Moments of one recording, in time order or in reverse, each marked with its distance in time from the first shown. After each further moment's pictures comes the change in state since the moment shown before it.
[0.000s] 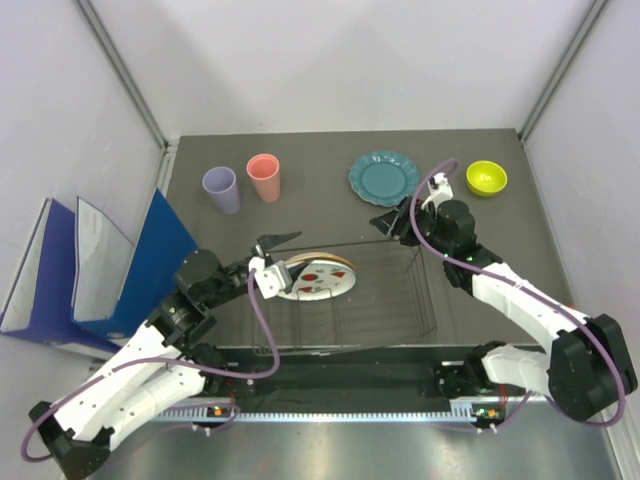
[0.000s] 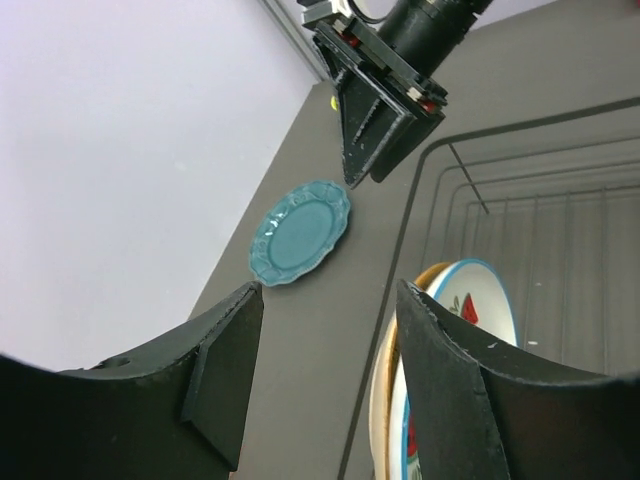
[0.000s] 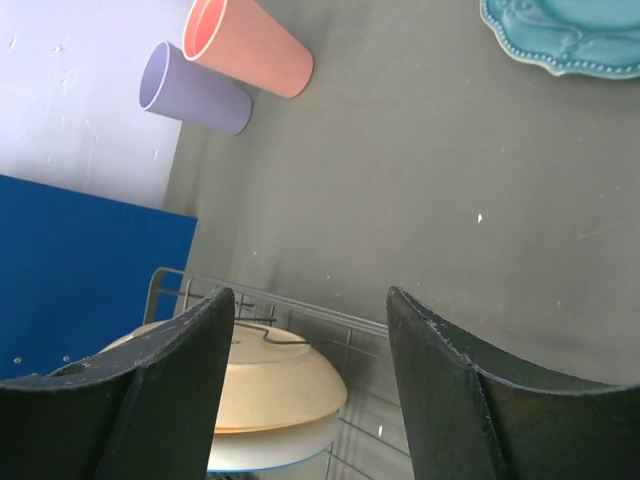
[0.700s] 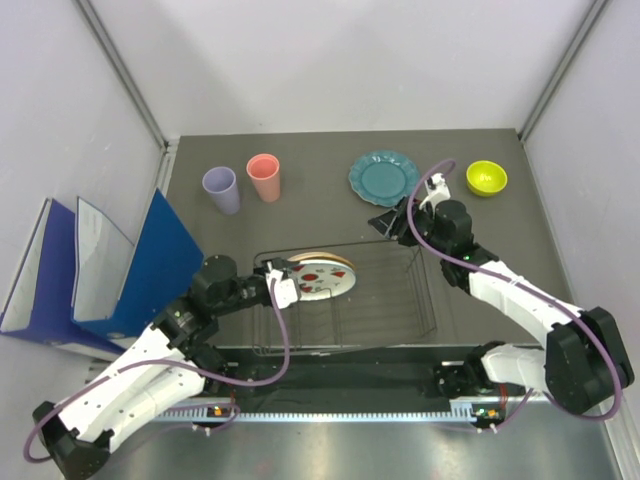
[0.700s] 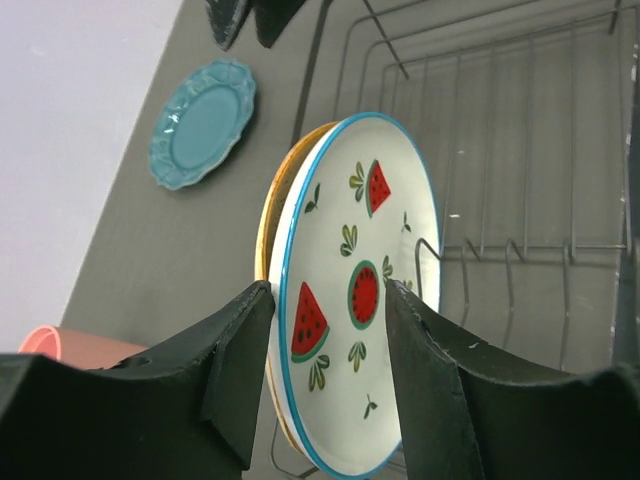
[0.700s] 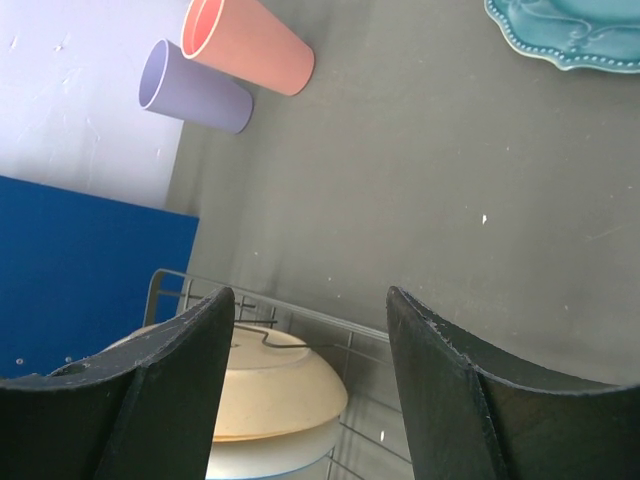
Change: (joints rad) left arm 0.000 -0.019 -0.074 -0.269 -0.003 0.067; right arm 0.000 0.038 -0.006 0.040 -0.011 0.018
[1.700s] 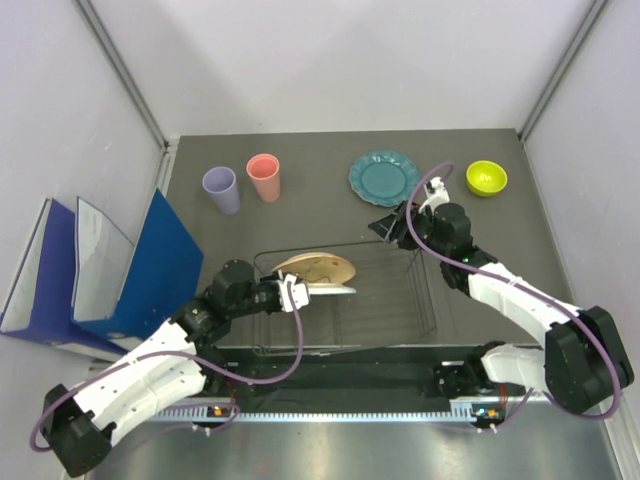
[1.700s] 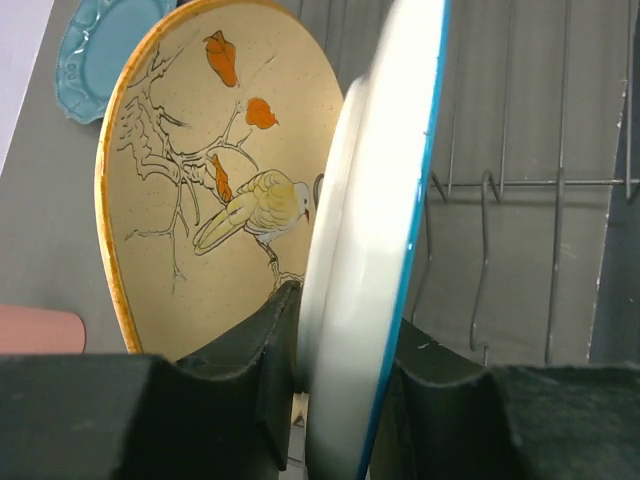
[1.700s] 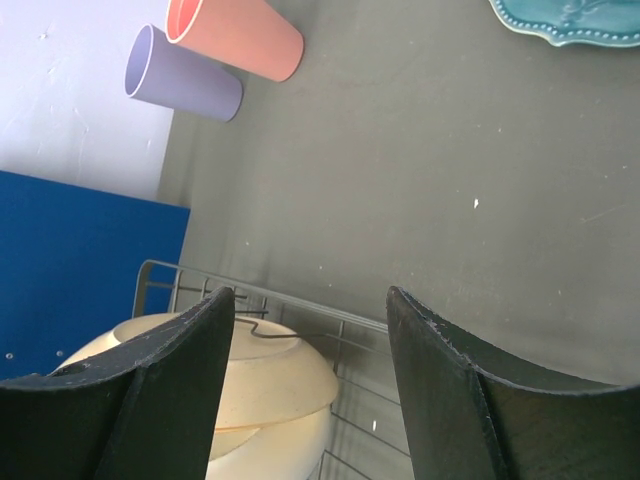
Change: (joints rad) left arm -0.002 0.063 -0.131 0.062 -0.034 -0.004; right arm 0.000 0.004 -0.026 0.005 -0.005 0.000
